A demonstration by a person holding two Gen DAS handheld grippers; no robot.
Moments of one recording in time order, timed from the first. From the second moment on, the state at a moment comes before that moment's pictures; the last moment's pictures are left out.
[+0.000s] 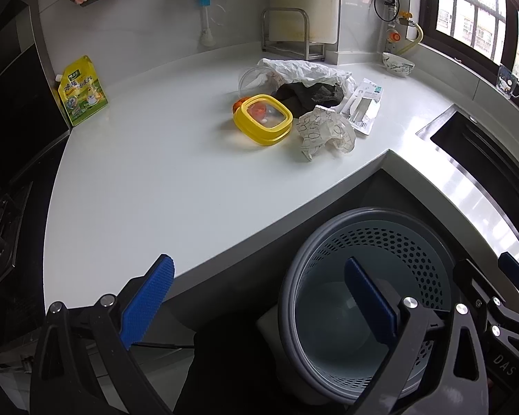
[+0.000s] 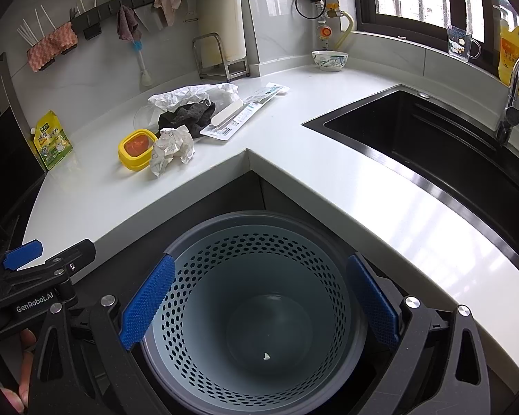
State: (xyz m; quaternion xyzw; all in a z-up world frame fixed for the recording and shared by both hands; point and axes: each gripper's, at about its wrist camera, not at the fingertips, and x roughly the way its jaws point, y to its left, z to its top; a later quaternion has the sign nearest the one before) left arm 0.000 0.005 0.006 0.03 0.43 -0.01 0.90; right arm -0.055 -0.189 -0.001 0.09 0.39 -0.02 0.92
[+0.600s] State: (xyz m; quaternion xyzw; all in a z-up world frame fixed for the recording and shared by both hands) left arm -0.001 0.009 0.007 0.03 0.43 -0.01 0.90; right arm -0.057 -0.189 -0.002 0.10 0.39 -0.02 0.92
